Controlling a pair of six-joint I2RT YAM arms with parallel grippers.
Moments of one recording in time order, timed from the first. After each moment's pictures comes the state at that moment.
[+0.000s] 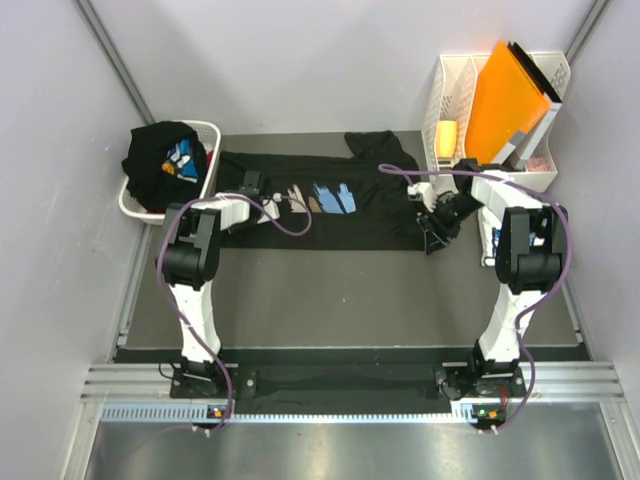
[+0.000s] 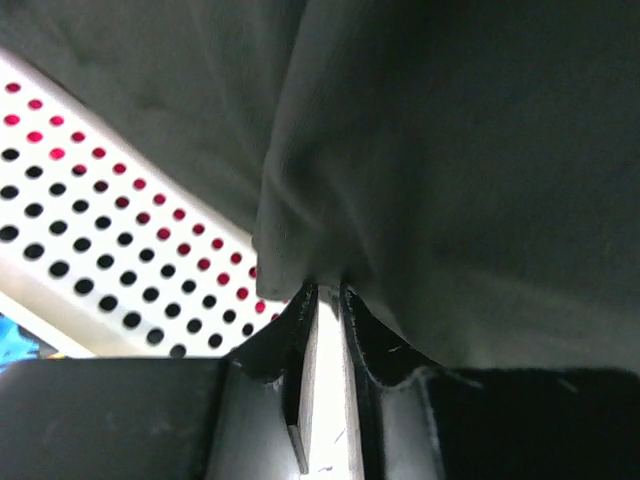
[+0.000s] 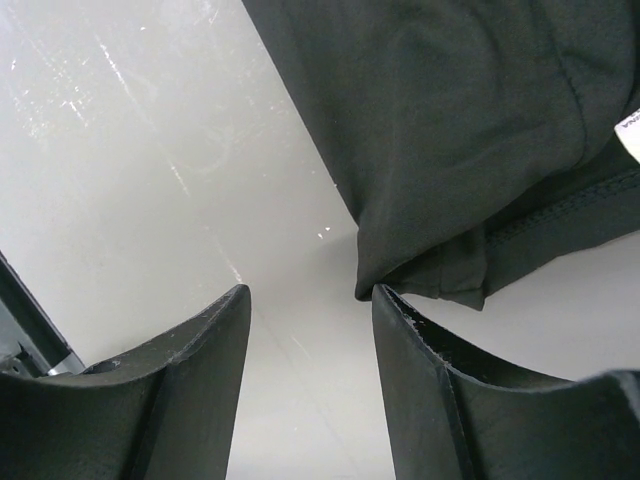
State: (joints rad) left arm -0.20 2.05 1.30 -0.38 -0.59 1.09; right arm 0.04 1.93 1.44 -1.08 -0.55 -0.94
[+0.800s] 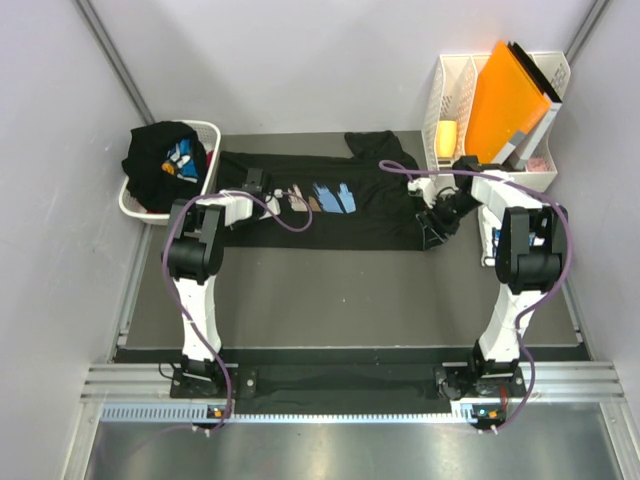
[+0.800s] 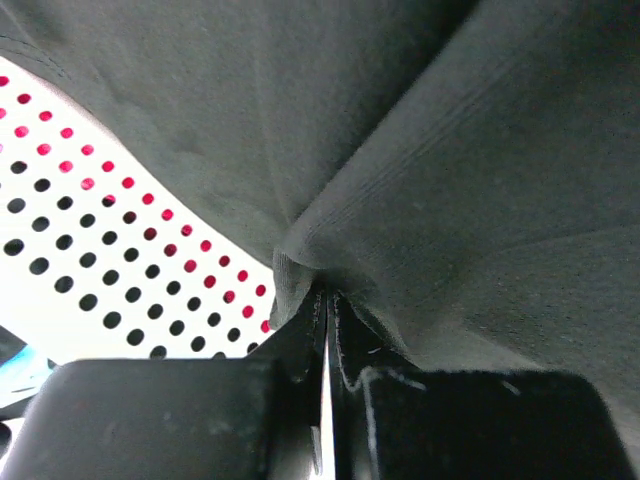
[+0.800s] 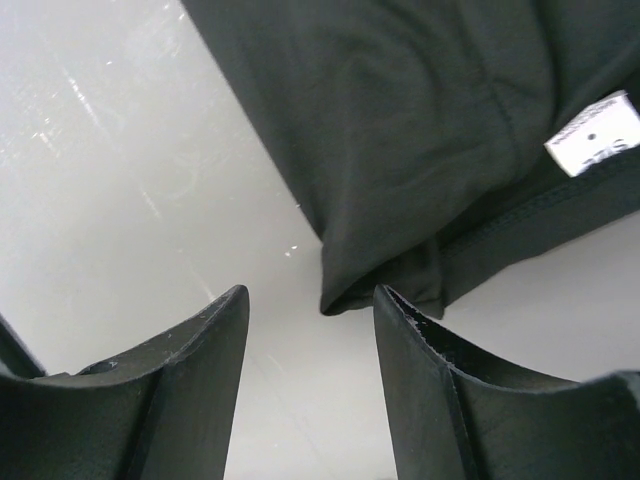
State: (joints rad) left arm -0.20 2.14 1.38 -0.36 -0.62 1.08; right arm 0.04 1.94 1.44 -1.01 -0.55 -0.90
